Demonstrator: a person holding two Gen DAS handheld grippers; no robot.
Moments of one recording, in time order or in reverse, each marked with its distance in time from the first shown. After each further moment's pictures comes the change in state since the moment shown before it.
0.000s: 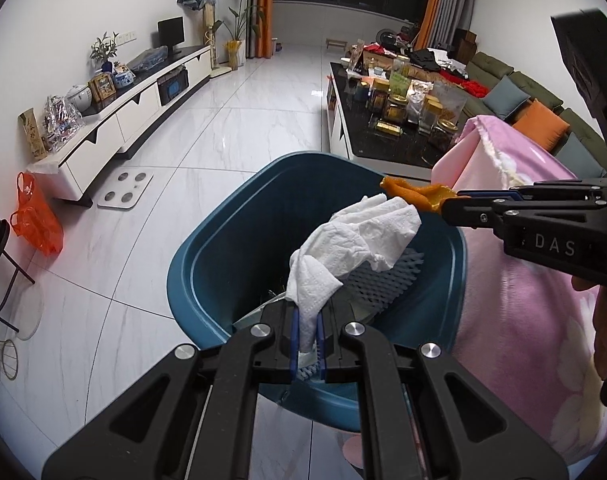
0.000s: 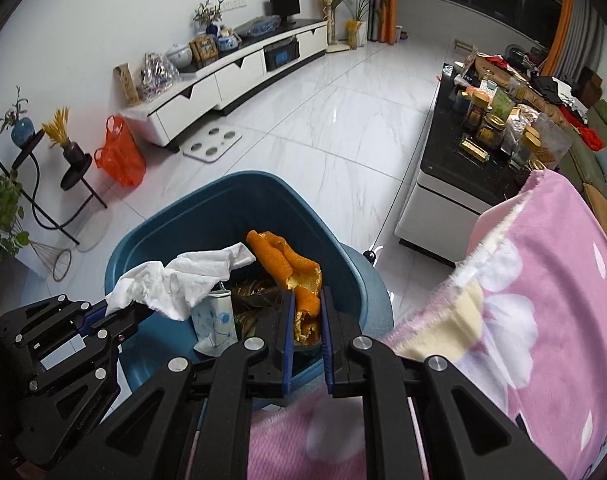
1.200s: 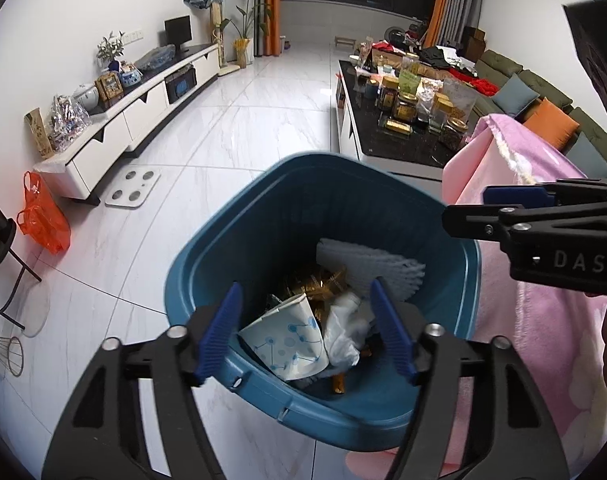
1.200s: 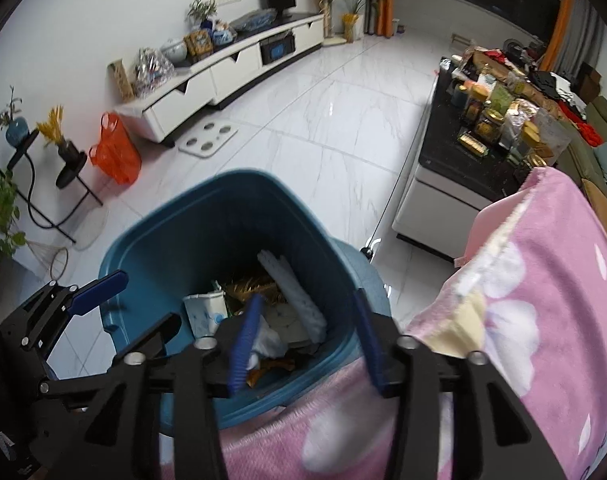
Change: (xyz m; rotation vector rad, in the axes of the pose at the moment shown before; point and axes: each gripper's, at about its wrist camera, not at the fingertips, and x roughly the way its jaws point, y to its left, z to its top) left arm 0.010 -0.002 0.000 -0.010 -0.012 0.039; right arm -0.008 -0.009 -0.001 0.040 -0.024 -0.016
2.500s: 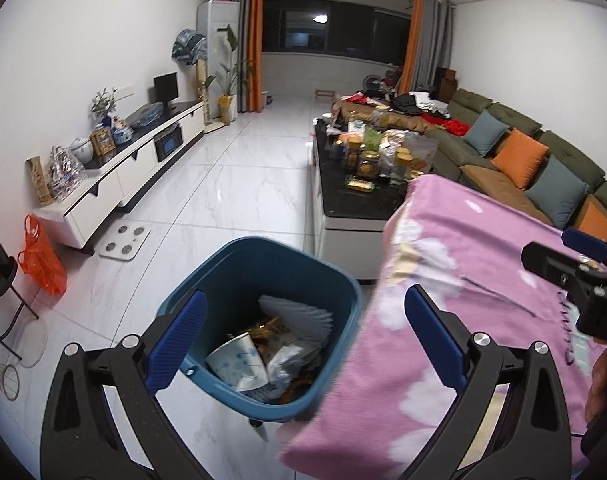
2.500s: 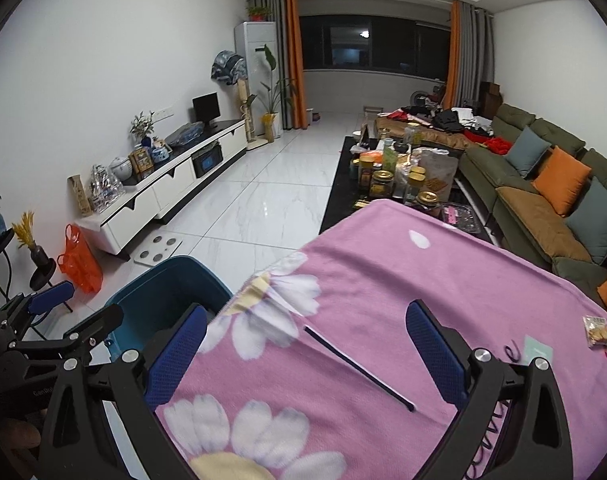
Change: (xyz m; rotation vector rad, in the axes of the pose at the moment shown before) left arm -0.139 -0.067 0.018 0.056 -0.211 -0.058; right arm -0.159 -0.086 -0.098 0.208 -0.387 -0.189
